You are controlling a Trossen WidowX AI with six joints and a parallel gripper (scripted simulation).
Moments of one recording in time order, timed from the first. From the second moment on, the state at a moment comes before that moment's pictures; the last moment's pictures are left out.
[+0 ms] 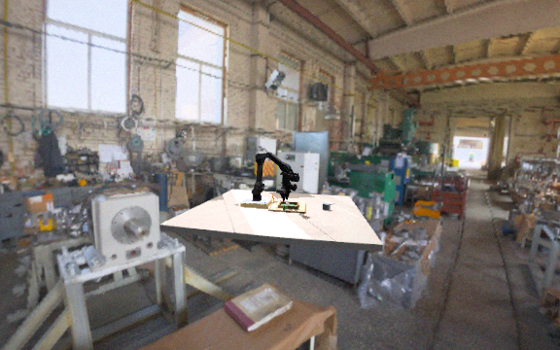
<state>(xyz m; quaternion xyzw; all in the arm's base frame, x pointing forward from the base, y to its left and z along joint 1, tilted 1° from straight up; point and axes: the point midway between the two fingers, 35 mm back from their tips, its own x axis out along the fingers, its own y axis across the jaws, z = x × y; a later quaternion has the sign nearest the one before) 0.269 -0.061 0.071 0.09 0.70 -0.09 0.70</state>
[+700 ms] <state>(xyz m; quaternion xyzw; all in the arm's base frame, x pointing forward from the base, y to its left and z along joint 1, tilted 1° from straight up) 0.269 -0.076 0.043 0.10 0.70 -0.10 0.70</state>
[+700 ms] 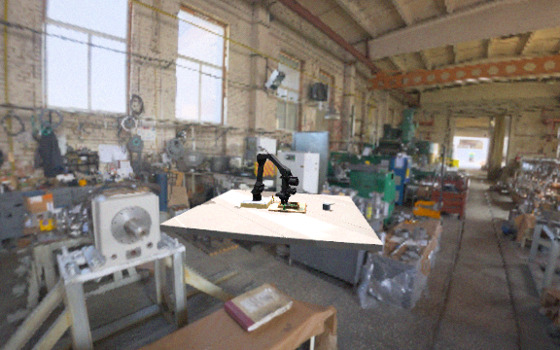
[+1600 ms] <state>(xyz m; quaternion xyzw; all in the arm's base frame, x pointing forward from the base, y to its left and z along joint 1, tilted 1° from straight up) 0.267 -0.076 0.012 0.10 0.70 -0.10 0.70</state>
